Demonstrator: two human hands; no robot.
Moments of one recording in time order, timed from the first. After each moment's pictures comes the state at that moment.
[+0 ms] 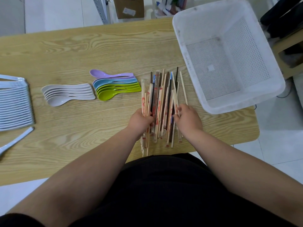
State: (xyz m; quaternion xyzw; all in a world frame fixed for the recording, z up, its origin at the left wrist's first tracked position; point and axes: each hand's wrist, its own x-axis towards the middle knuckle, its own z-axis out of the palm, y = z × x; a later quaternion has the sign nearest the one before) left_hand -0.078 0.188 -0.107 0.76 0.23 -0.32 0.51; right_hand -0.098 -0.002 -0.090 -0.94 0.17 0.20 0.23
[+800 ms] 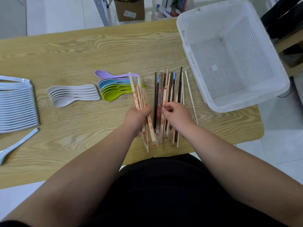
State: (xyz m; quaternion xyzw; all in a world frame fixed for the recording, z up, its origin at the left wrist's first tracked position) left_hand -0.068 0.210 -0.095 0.67 0.31 -0.25 0.62; right_hand -0.080 0.047 -0.072 -0.88 0.17 0.24 0.38
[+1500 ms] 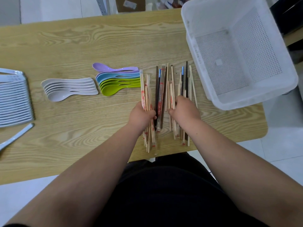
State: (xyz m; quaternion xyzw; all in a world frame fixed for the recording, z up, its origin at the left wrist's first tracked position) left_hand -0.075 0.205 -0.116 0.77 0.22 -0.27 0.53; right_hand -0.070 0.035 -0.087 -0.94 0.15 0.25 0.16
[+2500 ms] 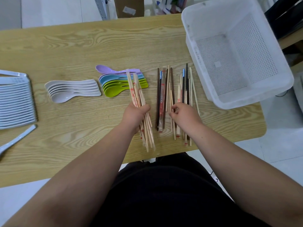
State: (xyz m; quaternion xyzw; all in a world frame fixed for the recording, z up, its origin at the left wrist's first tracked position) left_hand -0.068 0.226 -0.108 0.70 0.29 -0.23 0.61; right_hand -0.090 0.035 -0.084 -0.92 0.15 0.25 0.26
